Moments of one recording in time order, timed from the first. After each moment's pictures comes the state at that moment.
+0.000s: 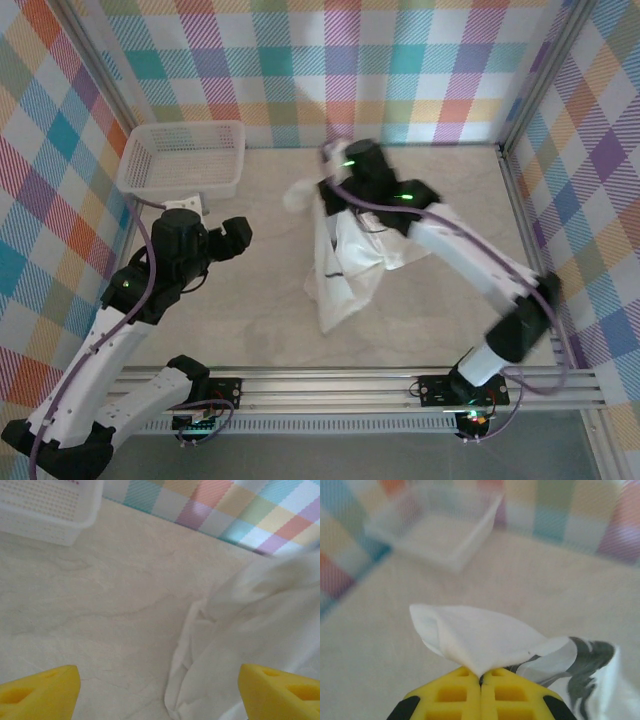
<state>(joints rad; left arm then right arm) -0.46 0.87 1.10 -0.78 -0.16 -0.59 0.69 1.48 1.56 -0.56 -0.01 0.21</state>
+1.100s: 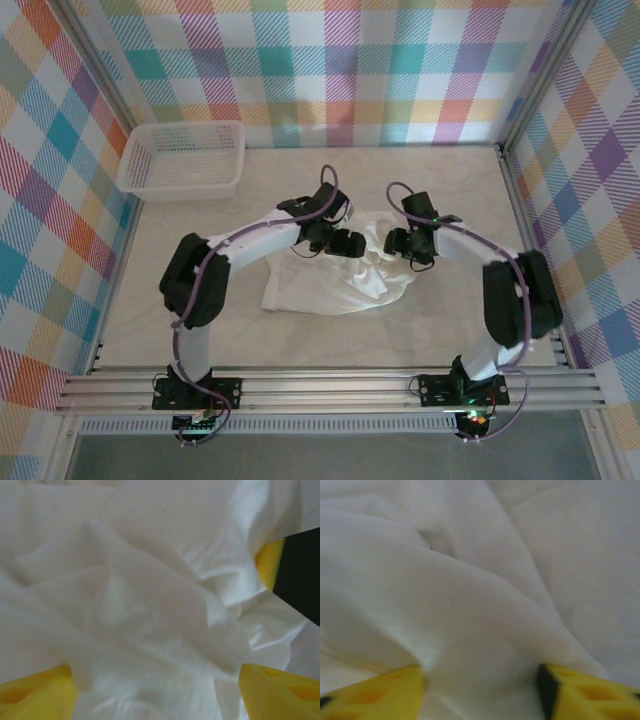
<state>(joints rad) -0.73 1.98 1.56 -0.64 0.20 -0.45 0.32 1.67 1.02 -0.53 -0.04 0.53</state>
